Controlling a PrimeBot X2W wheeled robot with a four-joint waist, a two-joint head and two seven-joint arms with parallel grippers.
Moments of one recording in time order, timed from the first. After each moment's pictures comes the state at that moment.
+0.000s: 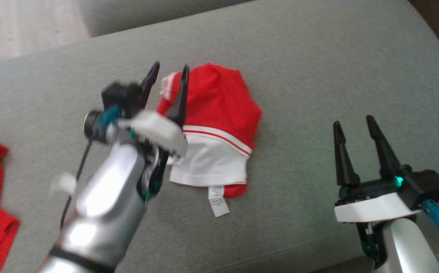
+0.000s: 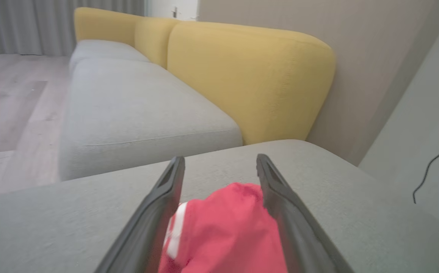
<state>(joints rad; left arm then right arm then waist) -0.65 0.11 -0.61 0.56 -0.55 0.10 -0.25 -0.09 -0.05 0.11 0.10 0.12 0.12 -0.26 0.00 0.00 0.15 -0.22</state>
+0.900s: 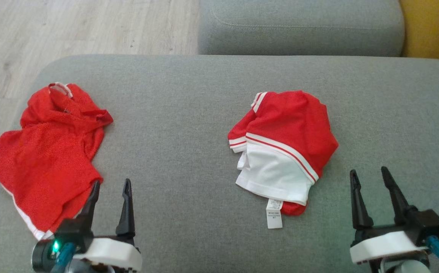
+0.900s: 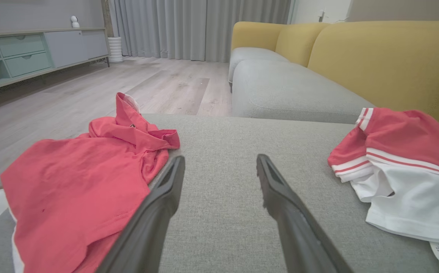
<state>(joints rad) 0.10 0.11 -0.20 0.11 -0.18 0.11 -0.25 0.08 -0.04 0.00 0.18 0.05 0.12 -0.26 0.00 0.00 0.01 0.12</state>
